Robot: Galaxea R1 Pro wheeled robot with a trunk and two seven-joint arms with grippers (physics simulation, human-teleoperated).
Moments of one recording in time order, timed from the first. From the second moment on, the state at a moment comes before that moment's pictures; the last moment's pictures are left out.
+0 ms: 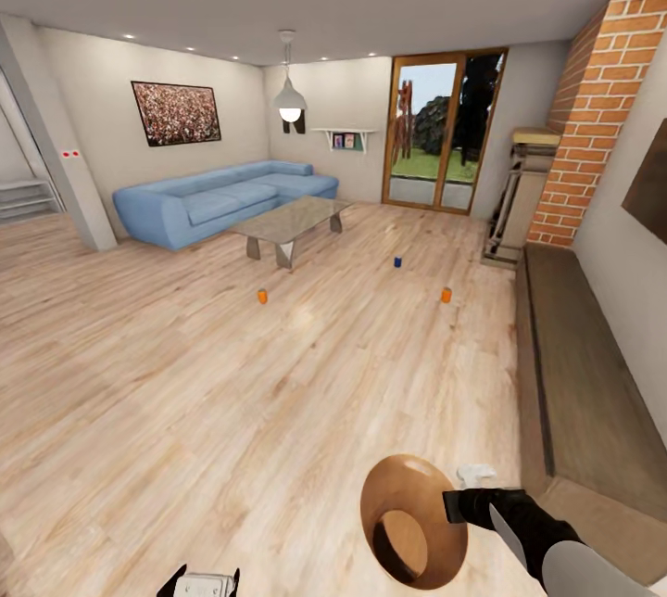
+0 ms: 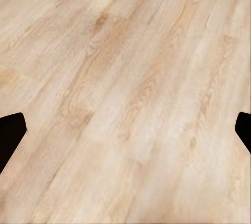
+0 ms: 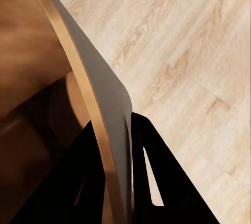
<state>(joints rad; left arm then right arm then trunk) 0.07 0.01 -0.05 -0.97 0.00 -0.19 0.01 -0.62 -0.12 -0.01 -0.29 0.06 0.27 0.31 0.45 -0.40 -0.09</state>
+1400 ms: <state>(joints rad) 0.07 0.01 -0.05 -0.98 0.00 -0.19 0.01 -0.62 -0.12 -0.01 -0.29 0.06 0.27 0.31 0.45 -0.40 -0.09</state>
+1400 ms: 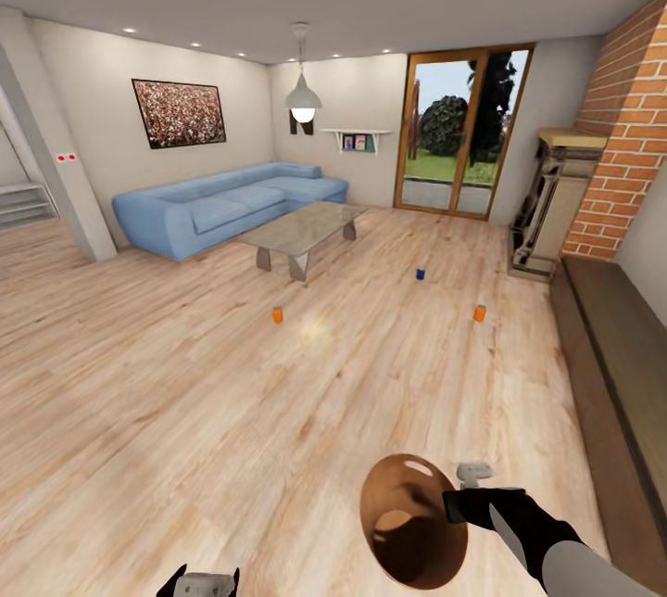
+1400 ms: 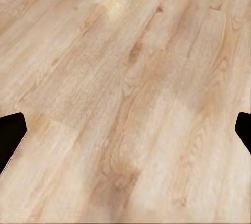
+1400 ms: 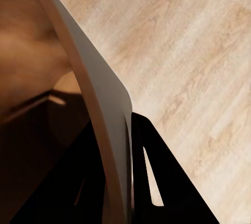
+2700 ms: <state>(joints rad) 0.07 0.01 -0.05 -0.97 0.00 -0.19 0.01 -0.62 -0.12 -0.01 -0.29 0.06 0.27 0.31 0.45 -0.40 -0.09</state>
